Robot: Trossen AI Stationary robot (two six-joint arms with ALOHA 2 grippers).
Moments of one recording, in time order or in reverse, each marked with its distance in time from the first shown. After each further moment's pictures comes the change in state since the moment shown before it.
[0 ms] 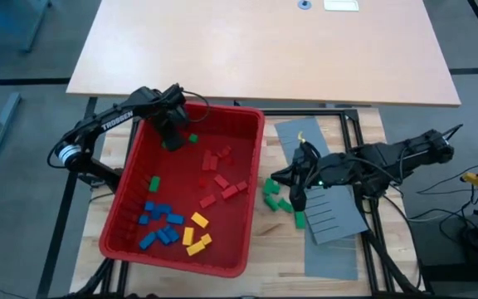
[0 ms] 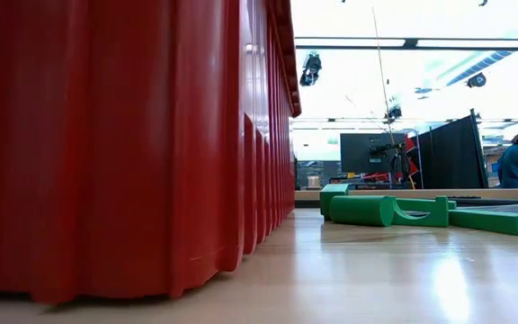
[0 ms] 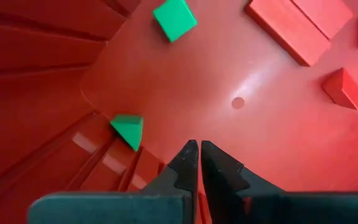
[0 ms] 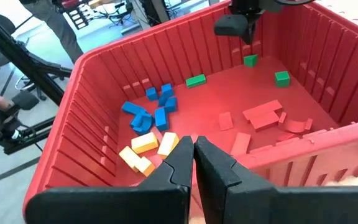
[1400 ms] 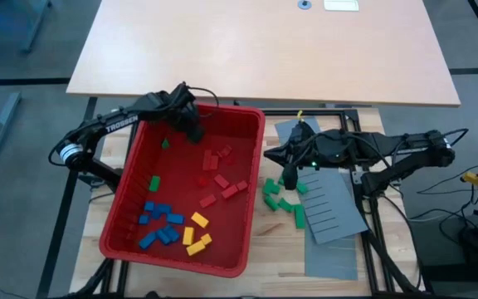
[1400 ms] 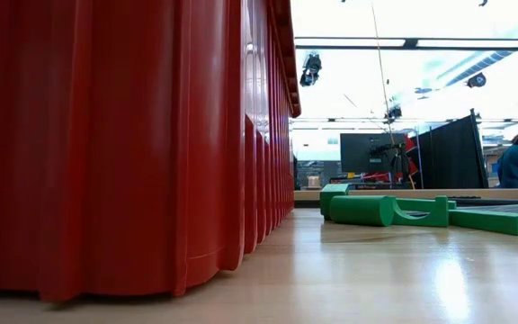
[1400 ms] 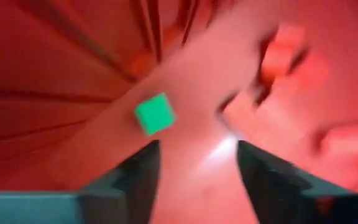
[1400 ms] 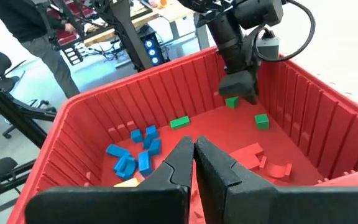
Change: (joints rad) left arm -0.064 0.017 -0.045 0.306 0.048 -0.230; right arm -0.169 -0.002 0.000 0.150 -0.062 -0.119
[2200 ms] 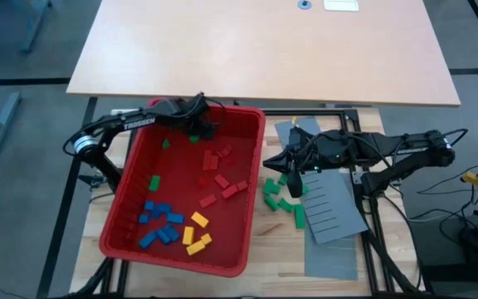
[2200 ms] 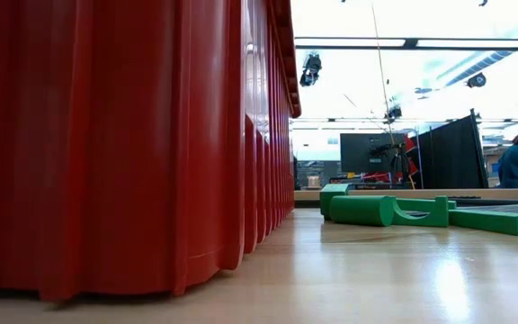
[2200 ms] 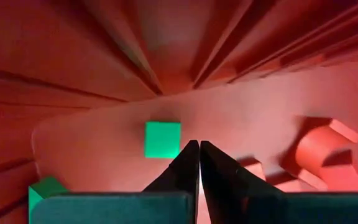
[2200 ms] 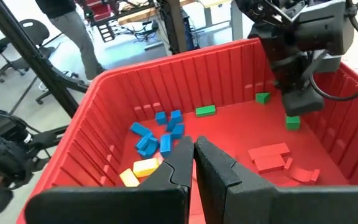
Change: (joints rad) left arm -0.097 0.152 0.006 0.119 -0.226 -0.569; right arm 0.000 0.000 0.000 -0.002 -0.150 -0.099
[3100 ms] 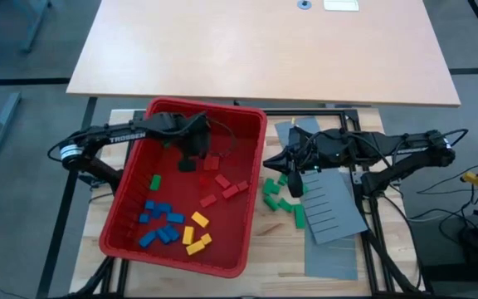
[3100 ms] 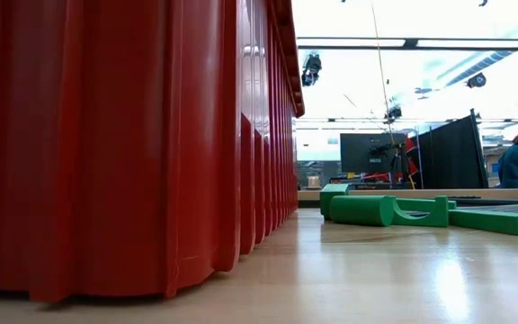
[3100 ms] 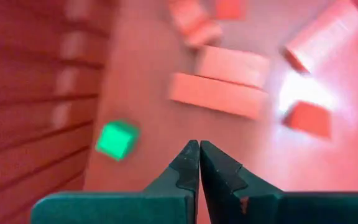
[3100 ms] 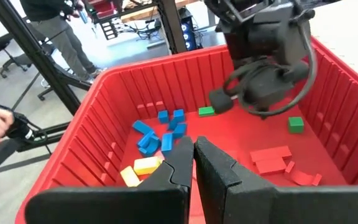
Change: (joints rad) left arm -0.223 -0.147 -0.011 -0.139 0.047 0.925; right arm -0.005 0.000 0.000 -0.003 -0.026 -0.021
